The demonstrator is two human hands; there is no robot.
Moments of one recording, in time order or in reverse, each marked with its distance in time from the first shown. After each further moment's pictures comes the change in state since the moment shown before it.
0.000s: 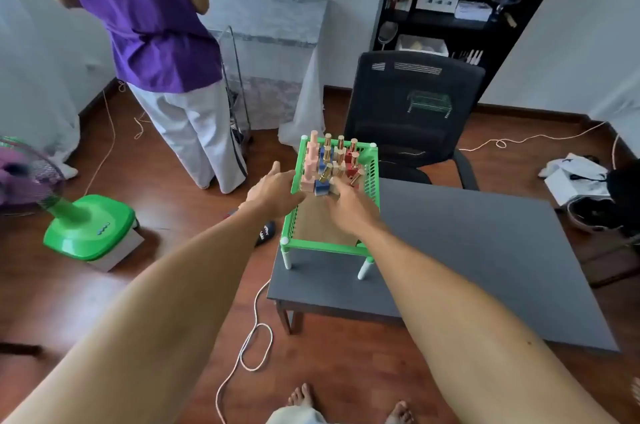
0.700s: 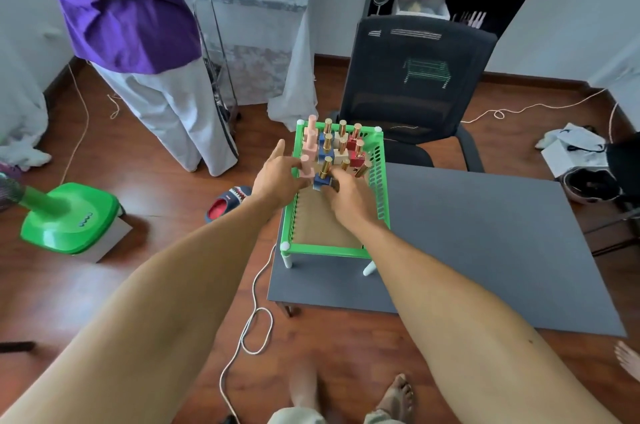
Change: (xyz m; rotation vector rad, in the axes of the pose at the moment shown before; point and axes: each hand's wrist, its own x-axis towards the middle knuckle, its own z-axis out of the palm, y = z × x) left_hand 0.048 -0.006 0.022 -0.250 0.082 -0.006; right_hand 0.034 0.011 0.036 0.128 0.156 -0.009
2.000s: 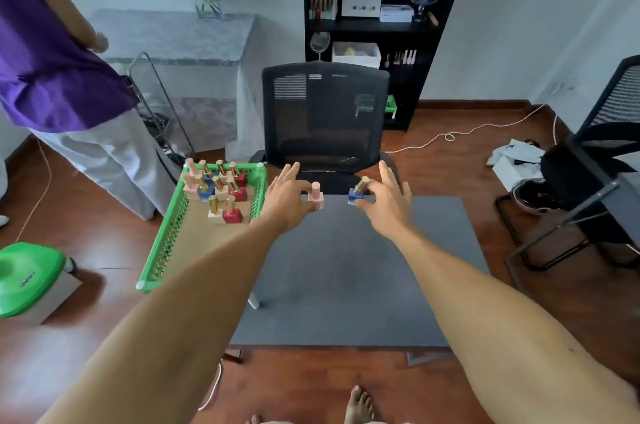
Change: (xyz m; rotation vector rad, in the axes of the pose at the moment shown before) left_hand 0.012 0.241 0.151 0.109 0.006 0.253; right_hand -0.003 0.248 -0.240 -0.080 0.118 0.060
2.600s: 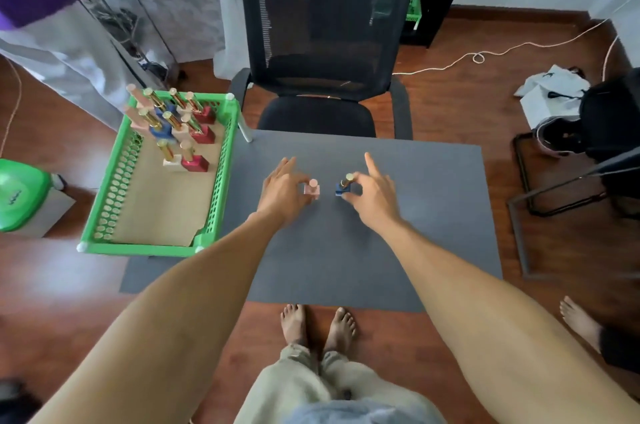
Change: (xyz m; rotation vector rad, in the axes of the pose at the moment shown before) left_hand -0.005 -0.040 0.123 -0.027 -0.165 -0.214; right_hand -0.013 0.071 0.086 0.013 -0.292 0.124
